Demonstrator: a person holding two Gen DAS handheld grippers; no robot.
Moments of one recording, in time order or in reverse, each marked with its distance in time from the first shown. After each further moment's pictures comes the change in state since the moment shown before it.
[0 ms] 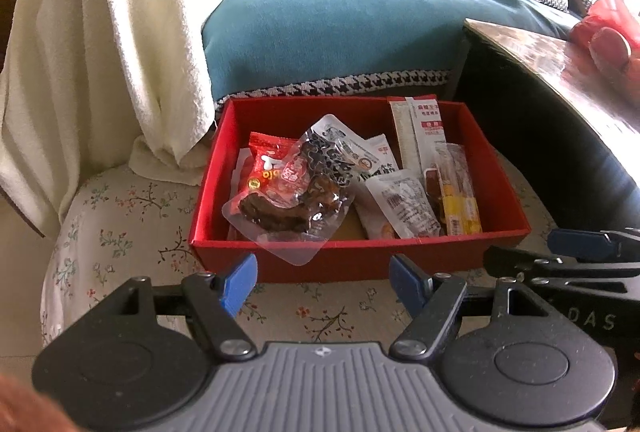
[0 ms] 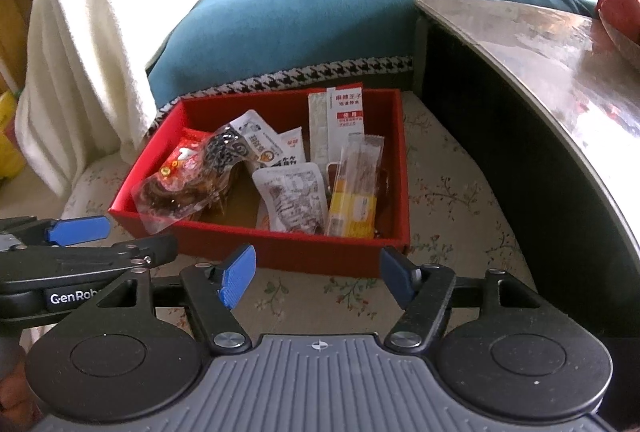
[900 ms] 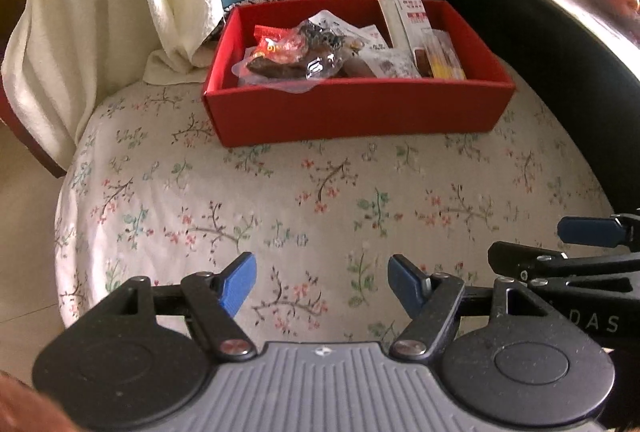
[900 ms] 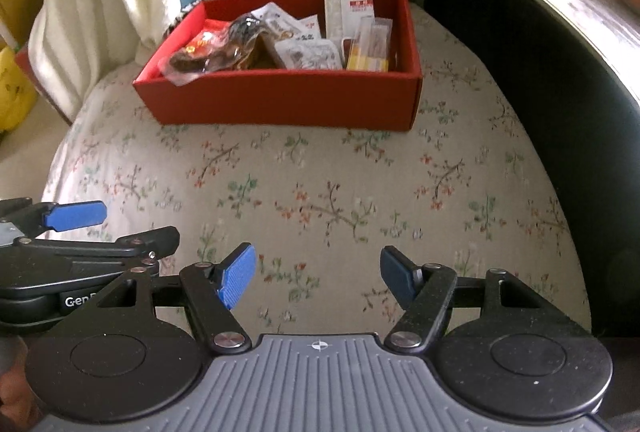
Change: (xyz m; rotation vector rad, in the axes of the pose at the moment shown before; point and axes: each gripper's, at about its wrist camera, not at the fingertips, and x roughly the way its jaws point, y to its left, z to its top) left arm -0.027 -0.007 -0.094 0.058 0.137 0.042; right arm -0.027 0.024 -0.089 -0.005 0.160 -0.017
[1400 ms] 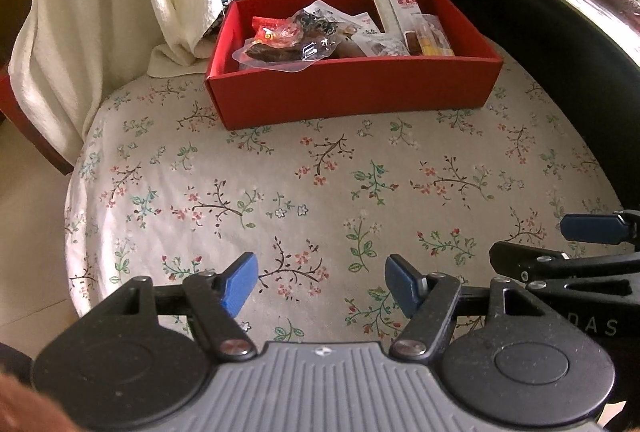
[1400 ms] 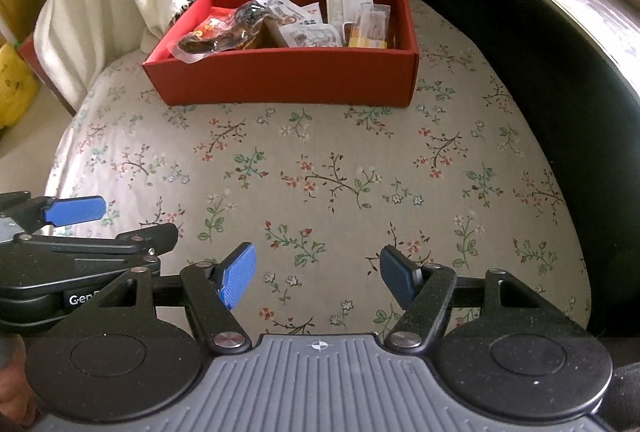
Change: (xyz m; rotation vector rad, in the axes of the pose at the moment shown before) left arm -0.013 -0.004 -0.017 0.032 0.009 0.013; right arm -0.011 0.003 -0.020 0.007 0.008 -0.005
